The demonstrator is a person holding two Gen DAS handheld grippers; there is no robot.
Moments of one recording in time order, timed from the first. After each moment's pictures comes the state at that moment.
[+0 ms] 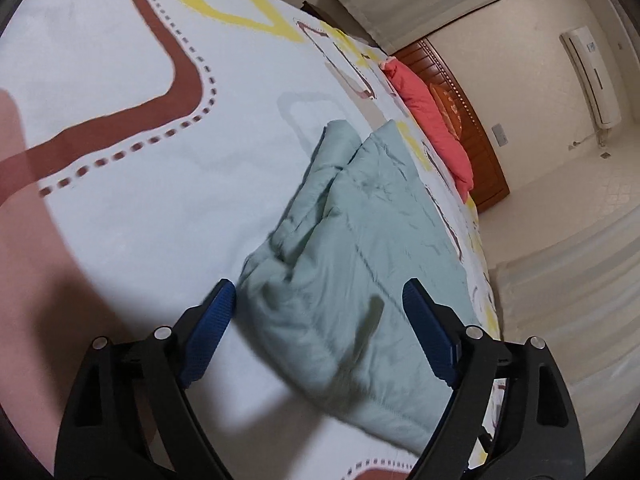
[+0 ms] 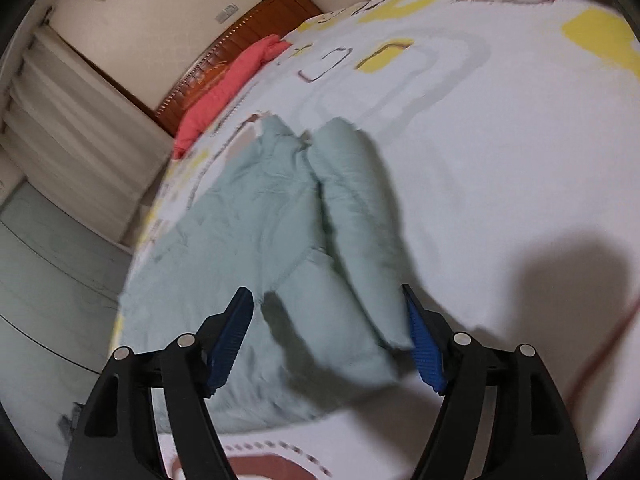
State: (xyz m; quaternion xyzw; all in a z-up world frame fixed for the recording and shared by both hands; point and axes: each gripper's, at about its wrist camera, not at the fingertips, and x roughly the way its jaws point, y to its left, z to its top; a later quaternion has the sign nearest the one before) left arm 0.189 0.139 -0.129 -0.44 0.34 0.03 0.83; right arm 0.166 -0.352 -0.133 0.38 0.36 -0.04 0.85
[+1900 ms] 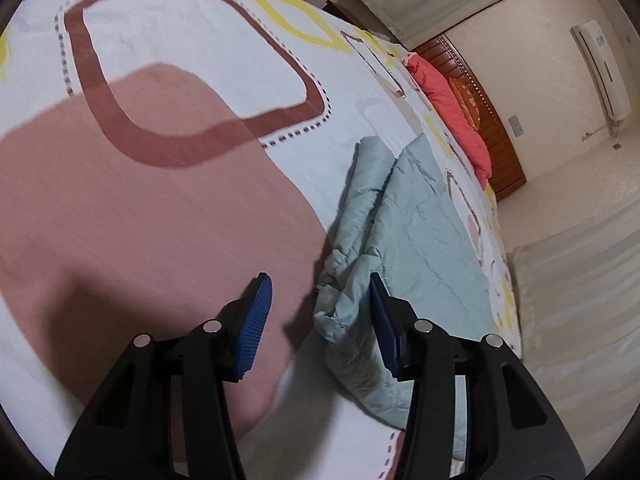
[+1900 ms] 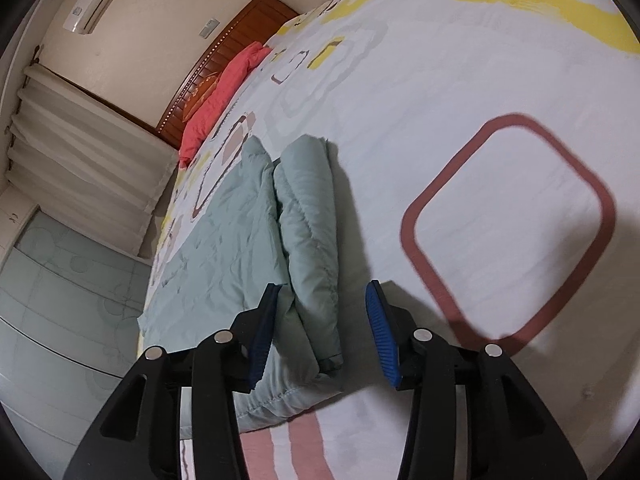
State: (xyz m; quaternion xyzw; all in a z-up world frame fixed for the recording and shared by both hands) left arm 0.081 0.185 -0.122 -0.42 0.37 0.05 0.83; right arm 0.055 -0.380 -0.136 0.42 0.36 -0.04 0.83
